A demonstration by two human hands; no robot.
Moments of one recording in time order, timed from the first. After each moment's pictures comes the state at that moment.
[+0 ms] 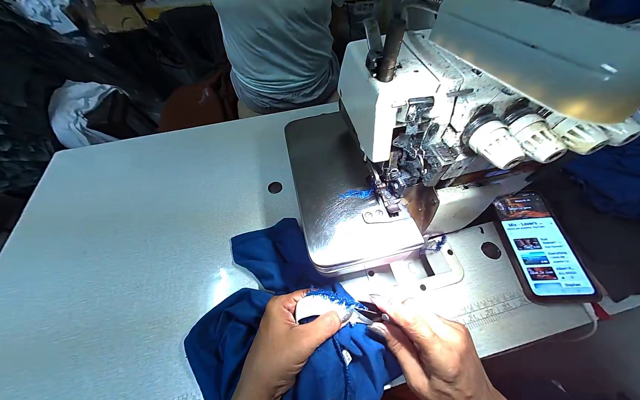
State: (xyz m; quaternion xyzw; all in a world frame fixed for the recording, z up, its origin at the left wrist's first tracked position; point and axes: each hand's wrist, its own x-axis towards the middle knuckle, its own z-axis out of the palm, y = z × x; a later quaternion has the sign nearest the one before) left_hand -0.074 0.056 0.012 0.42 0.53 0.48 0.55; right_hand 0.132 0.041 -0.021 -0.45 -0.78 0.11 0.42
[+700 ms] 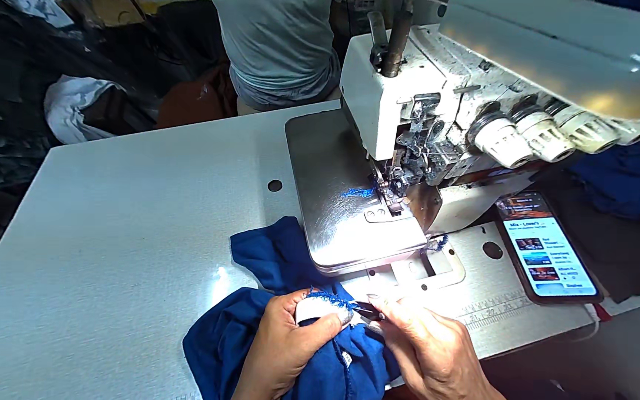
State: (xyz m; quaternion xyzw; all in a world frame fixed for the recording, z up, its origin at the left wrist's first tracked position) left_hand -0.076 0.055 0.008 0.45 0.51 0.49 0.55; right_hand 0.129 0.044 -0.019 -0.45 -0.79 0.08 0.40
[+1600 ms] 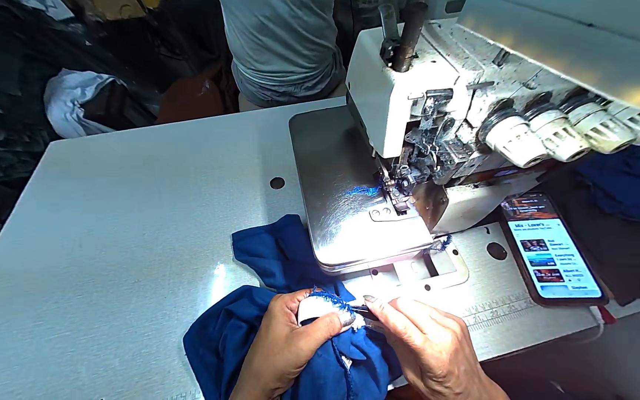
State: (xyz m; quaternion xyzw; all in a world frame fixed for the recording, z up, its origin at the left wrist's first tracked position) left_hand -0.080 0.056 0.006 0.45 0.49 0.48 0.57; right_hand 0.129 0.052 -0.019 -0.41 -0.82 0.06 0.39
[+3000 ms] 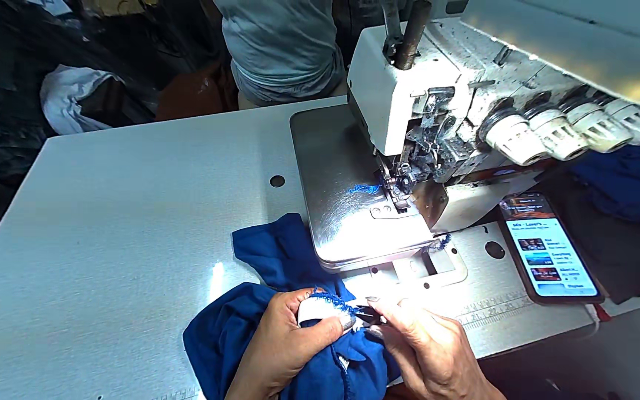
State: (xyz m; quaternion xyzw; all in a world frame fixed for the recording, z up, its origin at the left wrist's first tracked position) left_hand -0.084 0.055 0.005 0.46 0.47 0.47 0.58; right_hand 0.130 0.044 -0.022 -0.42 -0.81 0.09 0.40
